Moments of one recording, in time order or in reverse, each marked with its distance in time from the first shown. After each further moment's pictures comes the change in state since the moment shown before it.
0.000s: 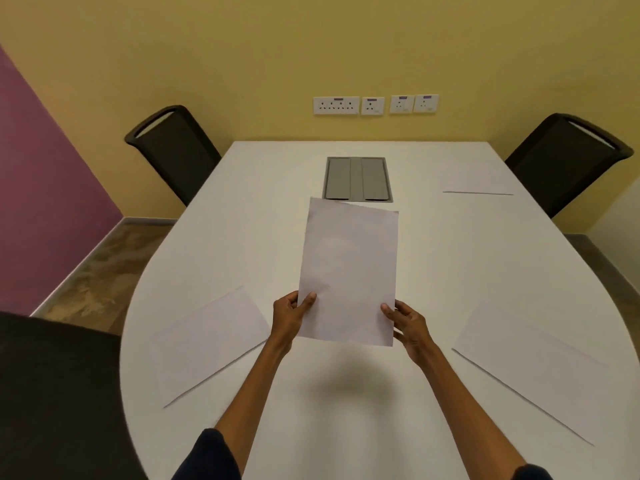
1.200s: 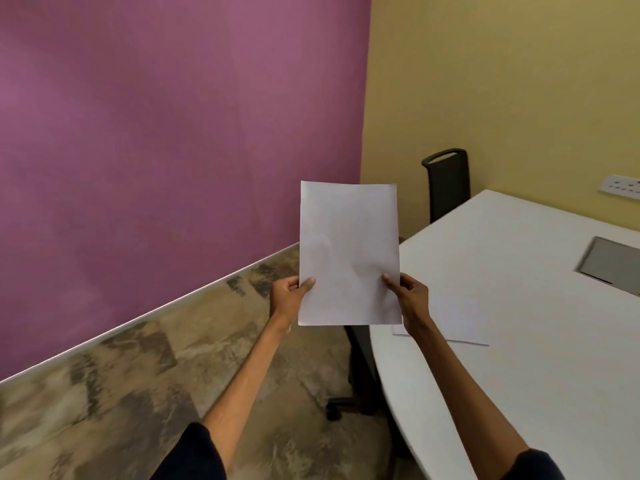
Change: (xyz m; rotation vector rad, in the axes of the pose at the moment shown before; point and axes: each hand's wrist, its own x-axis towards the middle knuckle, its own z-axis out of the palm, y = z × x) left_hand -0.411 0.059 -0.391 -0.078 0.802 0.211; right_hand -0.293 0.067 0.416 -0.201 -0.667 -0.308
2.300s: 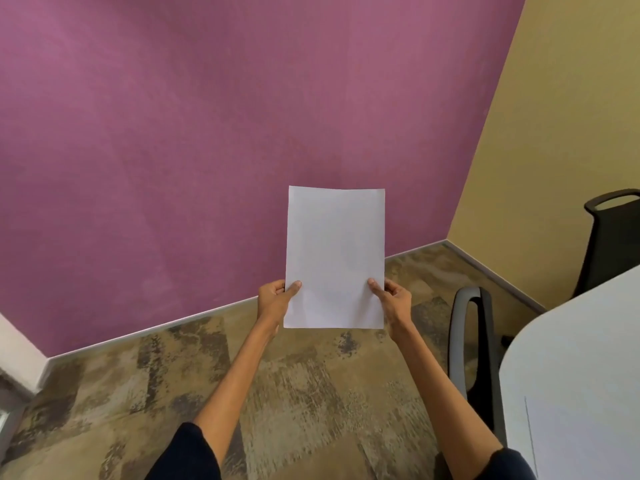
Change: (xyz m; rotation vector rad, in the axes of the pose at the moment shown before) left_hand 0.267 -0.022 -0.235 -0.043 0.335 -0.075; right_hand 0.209 0.061 0.345 0.035 -0.255 0.115
